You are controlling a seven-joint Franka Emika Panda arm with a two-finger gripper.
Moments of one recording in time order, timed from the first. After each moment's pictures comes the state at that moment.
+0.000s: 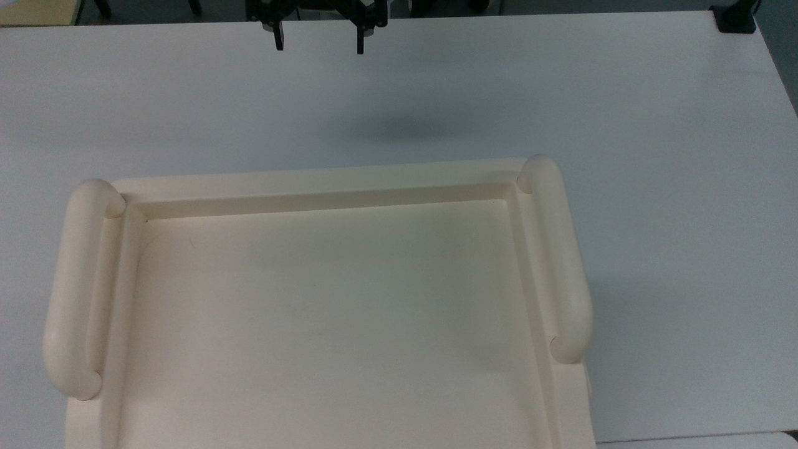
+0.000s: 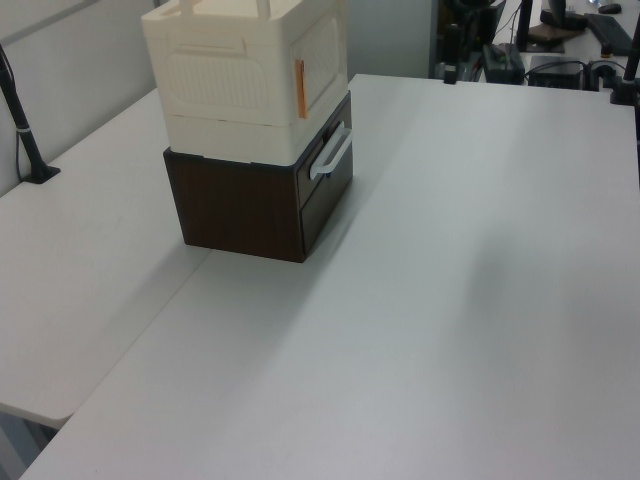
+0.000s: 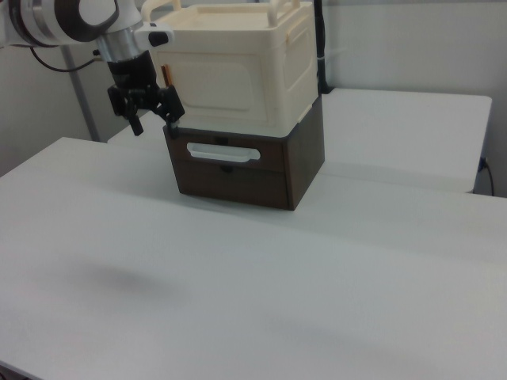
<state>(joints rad) 0.04 0.08 0.03 -1.52 -0.07 1.68 0.03</state>
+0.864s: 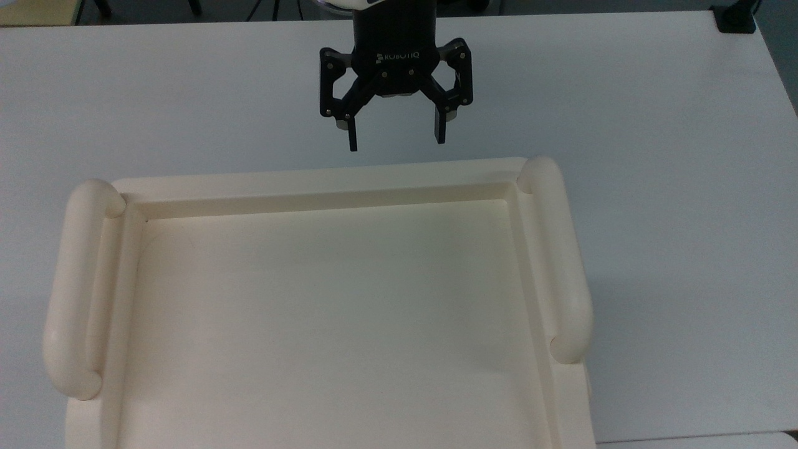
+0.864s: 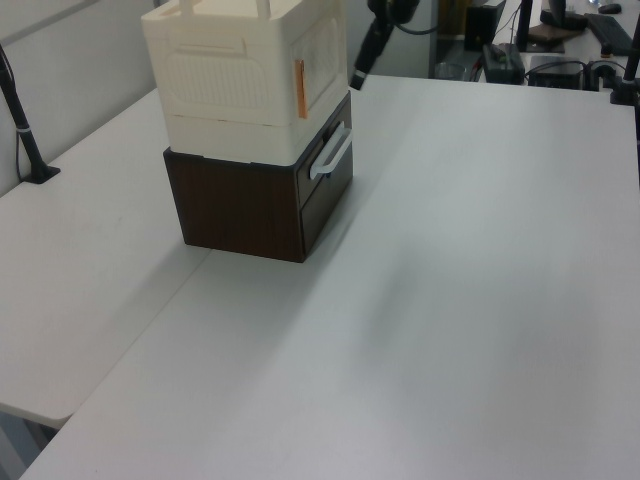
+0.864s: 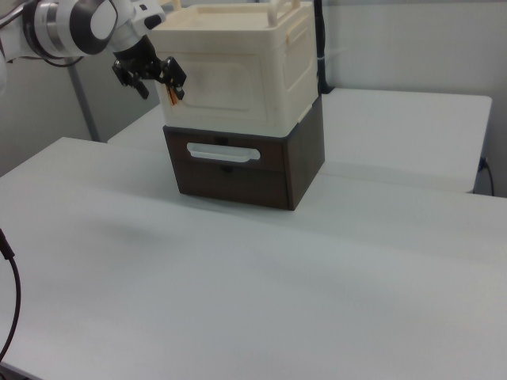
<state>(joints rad) 0.15 0.27 0.03 -1.37 -0.06 2.08 0.02</state>
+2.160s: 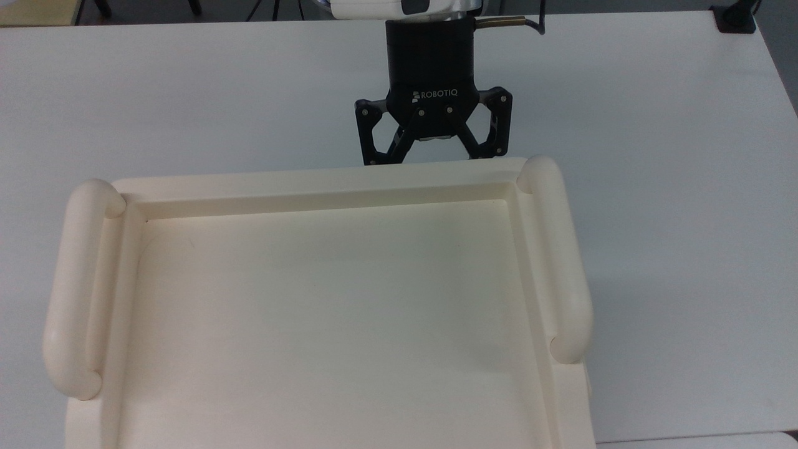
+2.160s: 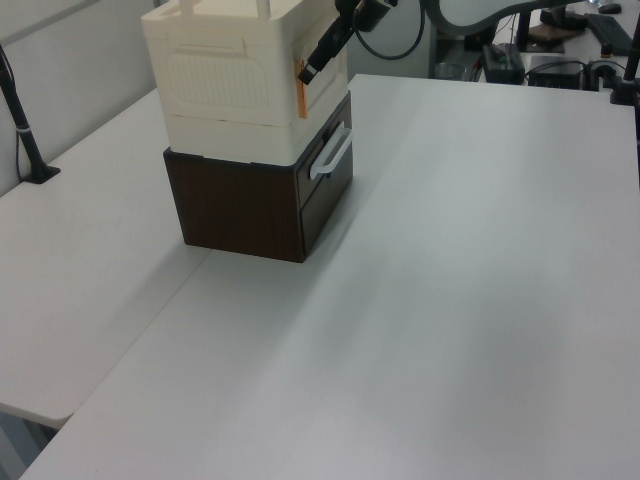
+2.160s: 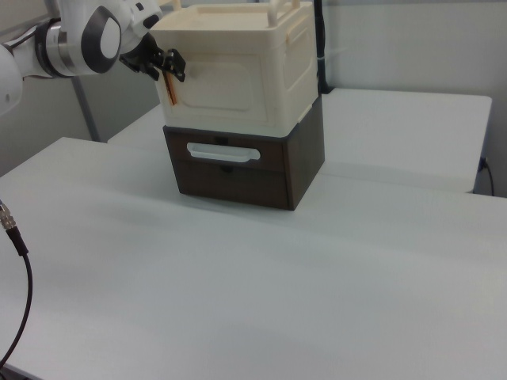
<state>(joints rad) 0.18 0.34 0.03 -1.36 -0.09 2.42 0.09</state>
